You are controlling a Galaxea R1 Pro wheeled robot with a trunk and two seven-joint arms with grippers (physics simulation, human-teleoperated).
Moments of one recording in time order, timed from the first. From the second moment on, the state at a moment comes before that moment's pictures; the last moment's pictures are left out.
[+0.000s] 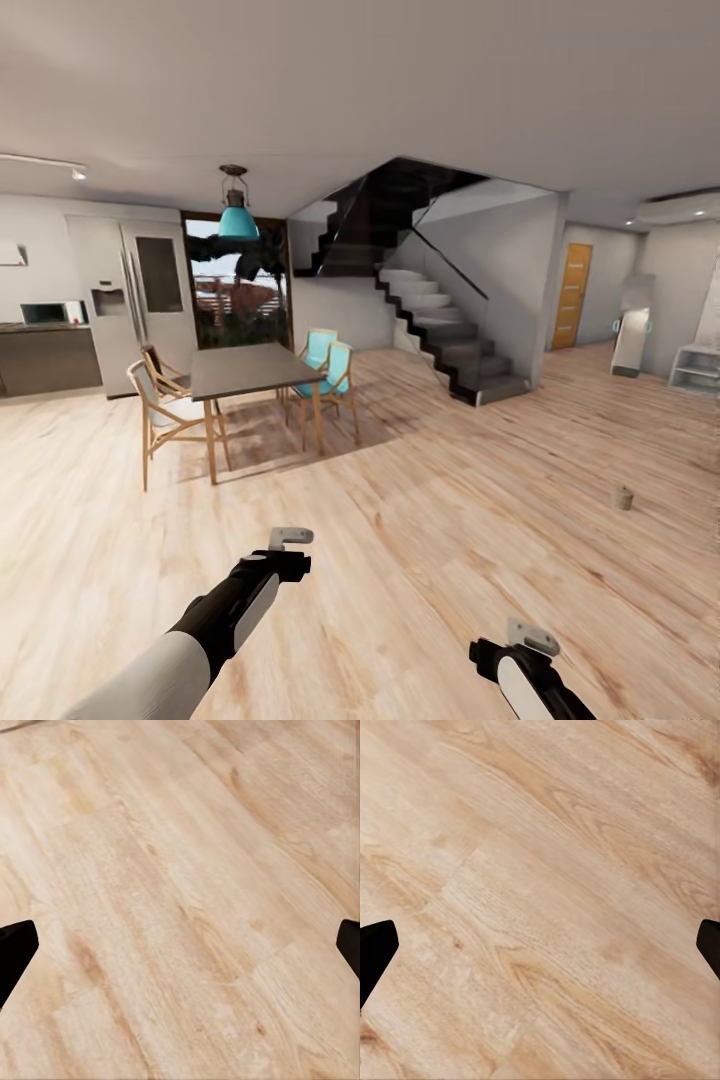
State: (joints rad) left arm -0.64 -0.05 -0.34 -0.55 0.31 0.35 0.19; right arm -0.28 -0.09 0.27 -0.91 -0.71 0.45 -0.56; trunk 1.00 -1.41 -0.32
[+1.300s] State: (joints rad) left arm -0.64 -0.05 -0.34 -0.54 0.31 0.35 0.19; right arm -0.28 -0.09 0.26 -0.91 -0.72 0.45 -0.55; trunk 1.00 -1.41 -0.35
